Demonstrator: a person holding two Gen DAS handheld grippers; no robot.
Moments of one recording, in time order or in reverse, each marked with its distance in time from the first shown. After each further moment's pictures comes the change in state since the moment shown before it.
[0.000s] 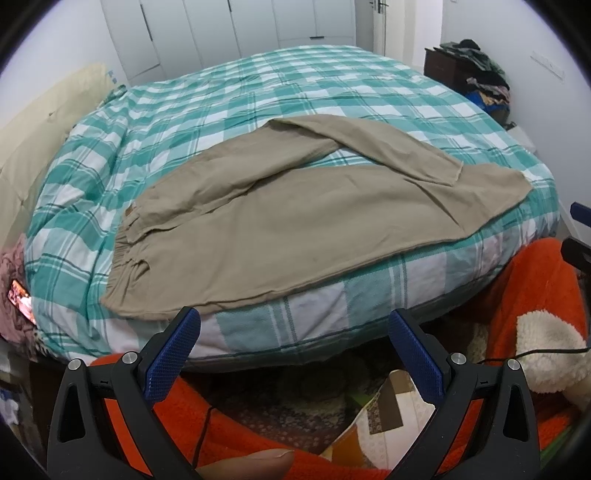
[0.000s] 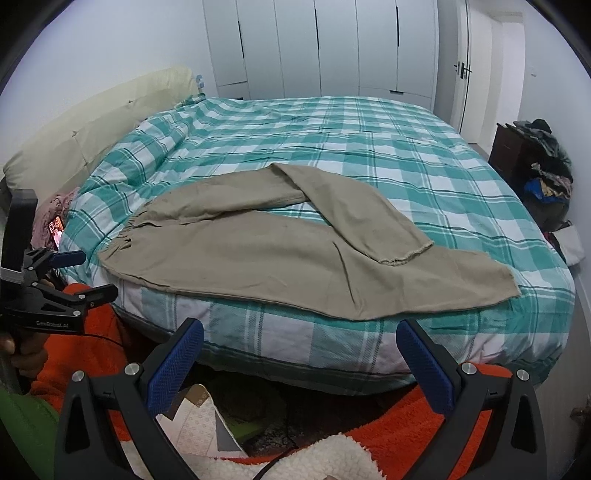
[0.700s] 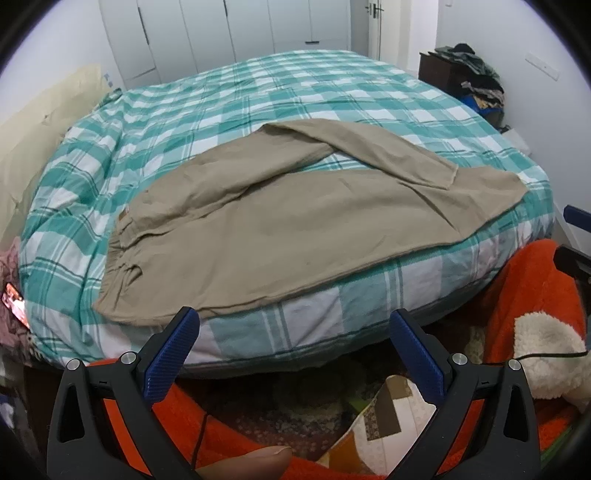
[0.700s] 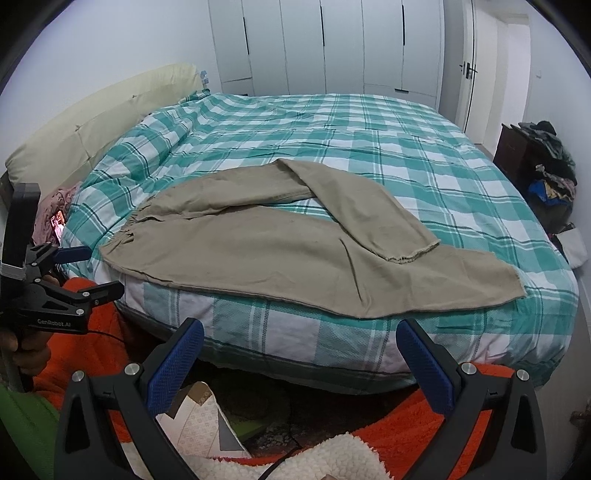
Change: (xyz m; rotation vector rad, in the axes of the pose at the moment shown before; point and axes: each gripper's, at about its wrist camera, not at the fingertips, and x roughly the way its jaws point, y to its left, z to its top) left arm 0.002 -0.001 -0.001 0.007 -0.033 -0.019; right arm 0.006 0.007 -0.002 -0.020 0.008 0.009
